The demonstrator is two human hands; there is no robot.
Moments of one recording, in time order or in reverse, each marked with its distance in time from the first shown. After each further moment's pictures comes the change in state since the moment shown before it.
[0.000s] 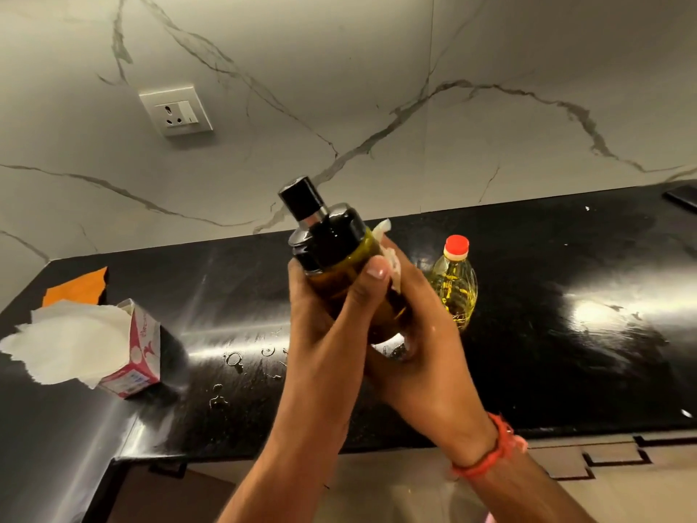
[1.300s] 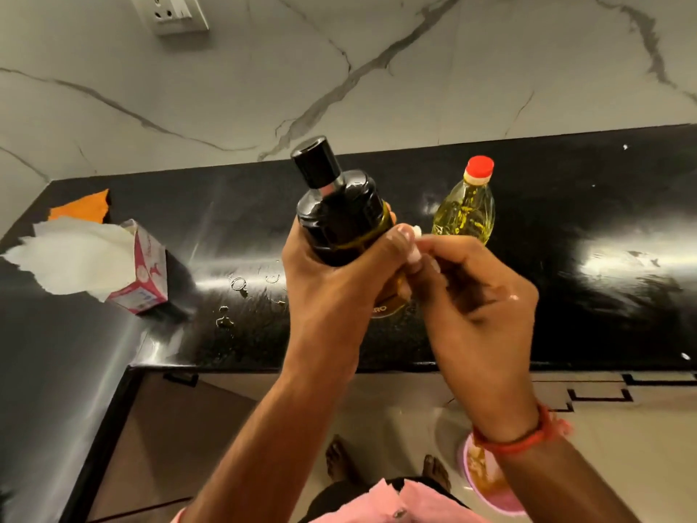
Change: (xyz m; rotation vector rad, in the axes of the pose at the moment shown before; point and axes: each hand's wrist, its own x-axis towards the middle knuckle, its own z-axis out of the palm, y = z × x) left_hand -0.021 -0.025 -0.011 0.045 0.121 -0.025; right_hand -0.043 -0.003 -0.014 -0.056 0.230 0.017
